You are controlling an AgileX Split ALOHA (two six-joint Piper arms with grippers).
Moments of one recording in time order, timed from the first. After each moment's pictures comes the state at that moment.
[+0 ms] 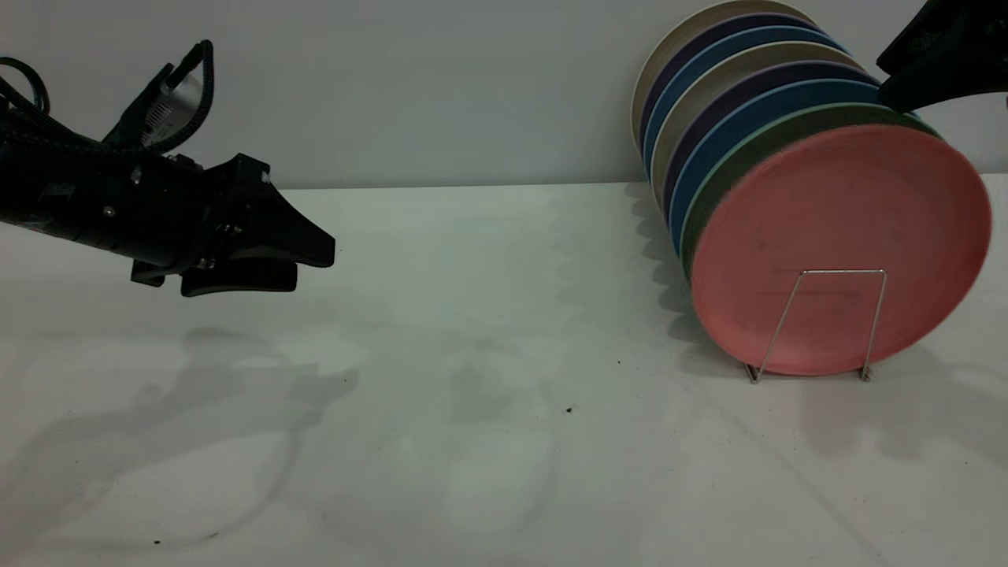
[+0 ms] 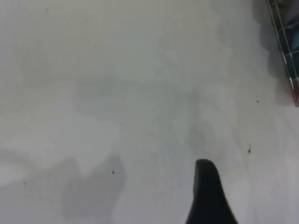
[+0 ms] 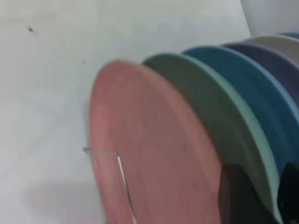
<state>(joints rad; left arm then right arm) 0.01 2.07 -0.97 -1.56 0.57 1.41 -0.05 1.72 -1.10 0.93 0.59 -2.09</state>
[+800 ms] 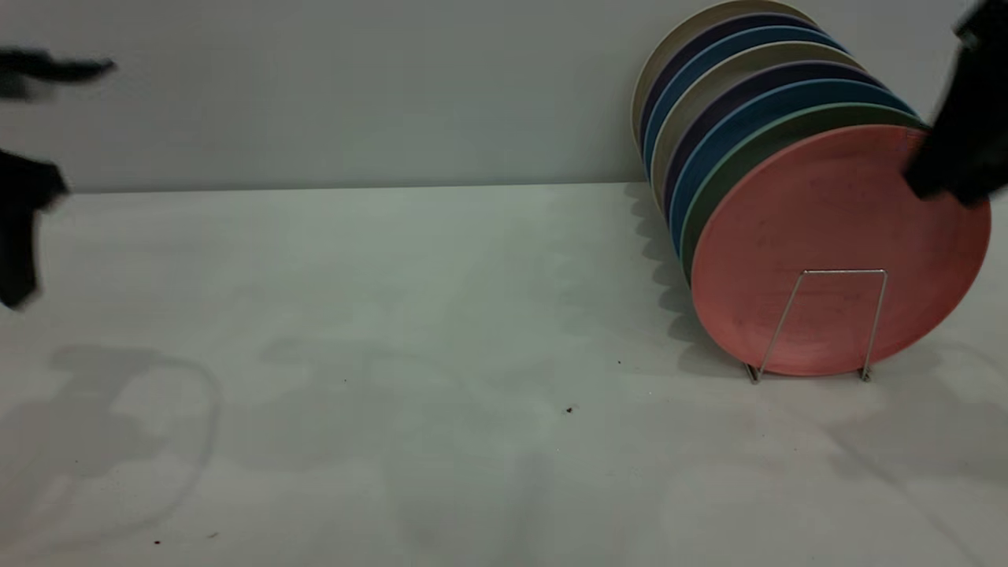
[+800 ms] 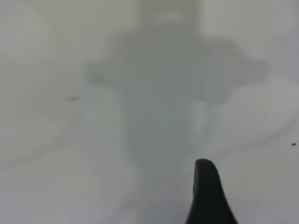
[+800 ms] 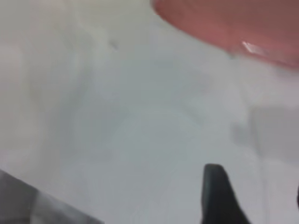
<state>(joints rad) 0.03 1.81 -1.17 0.06 0.82 0.05 -0.05 1.69 -1.11 0.52 0.89 -0.59</state>
